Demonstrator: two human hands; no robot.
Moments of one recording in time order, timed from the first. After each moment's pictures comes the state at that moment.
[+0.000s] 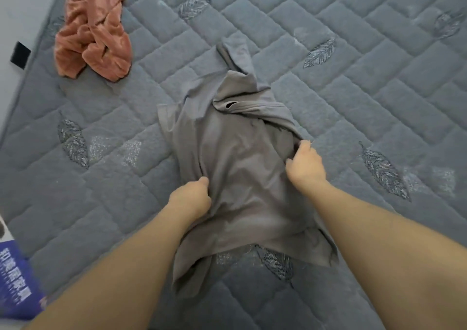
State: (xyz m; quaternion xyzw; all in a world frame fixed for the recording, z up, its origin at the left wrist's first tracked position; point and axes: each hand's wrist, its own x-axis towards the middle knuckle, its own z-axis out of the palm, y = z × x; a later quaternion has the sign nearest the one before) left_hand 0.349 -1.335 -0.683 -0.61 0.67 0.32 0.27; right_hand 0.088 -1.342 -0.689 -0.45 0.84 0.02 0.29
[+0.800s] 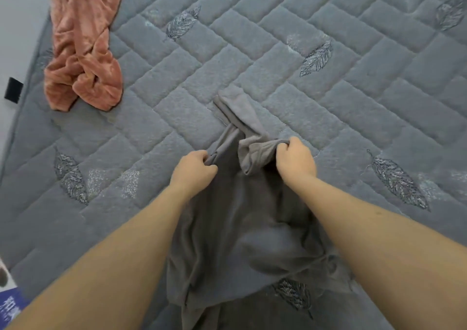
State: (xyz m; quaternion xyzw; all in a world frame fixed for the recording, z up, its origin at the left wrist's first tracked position) left_hand 0.334 -1.437 -0.680 -0.66 0.68 0.32 0.00; right_hand 0.112 -1.395 -0.683 -0.38 0.86 -0.16 0.29
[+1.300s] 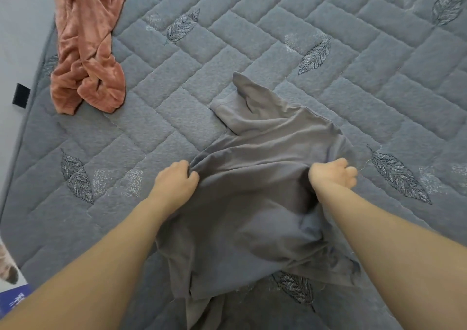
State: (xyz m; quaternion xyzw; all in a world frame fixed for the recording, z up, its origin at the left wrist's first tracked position) left_hand 0.378 -1.416 -0.670 -0.66 0.69 0.28 0.09; right_hand 0.065 -1.354 -0.711 -0.10 0.96 -0.10 0.26
